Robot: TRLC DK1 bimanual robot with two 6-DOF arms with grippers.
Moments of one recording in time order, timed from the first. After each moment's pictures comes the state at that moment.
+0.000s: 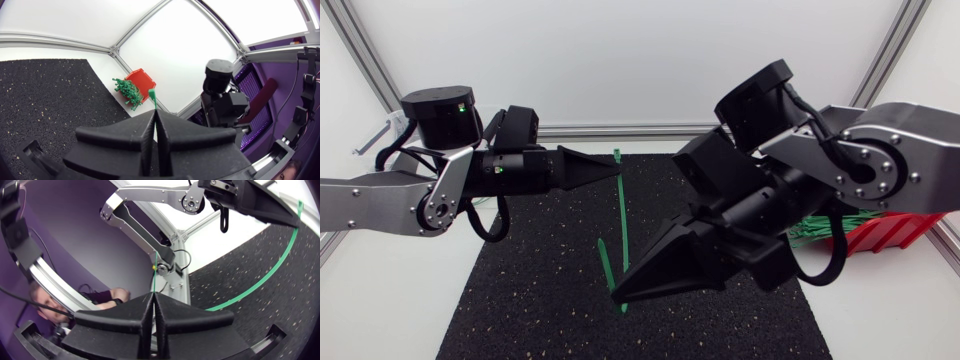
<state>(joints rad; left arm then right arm) -0.33 1.55 0.77 0.58 1.09 -0.62 0.64 1.38 0.99 -0.60 -1.25 -0.14</state>
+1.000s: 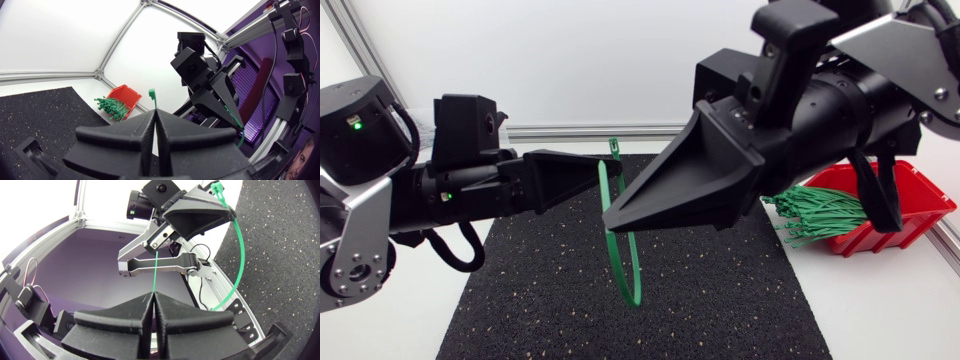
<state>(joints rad) -0.47 1.17 0.61 0.58 0.92 -0.59 0.63 1.29 1.17 -0.56 -1.27 0.75</state>
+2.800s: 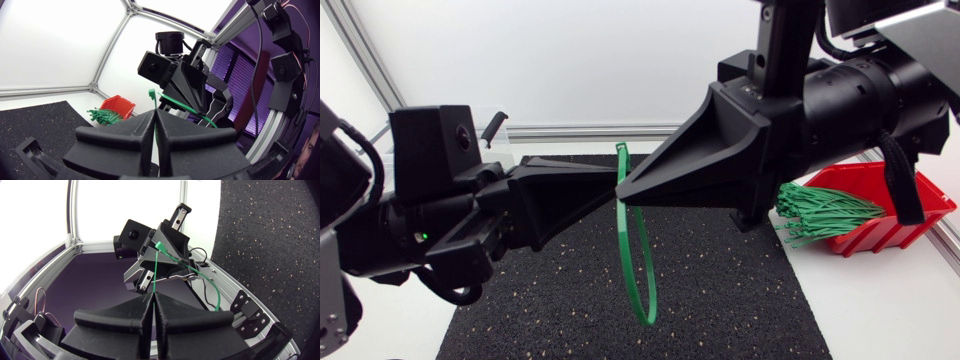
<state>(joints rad) -0.65 1.00 0.55 0.57 0.72 -0.55 0.59 1.23 1.15 -0.51 -1.19 1.03</state>
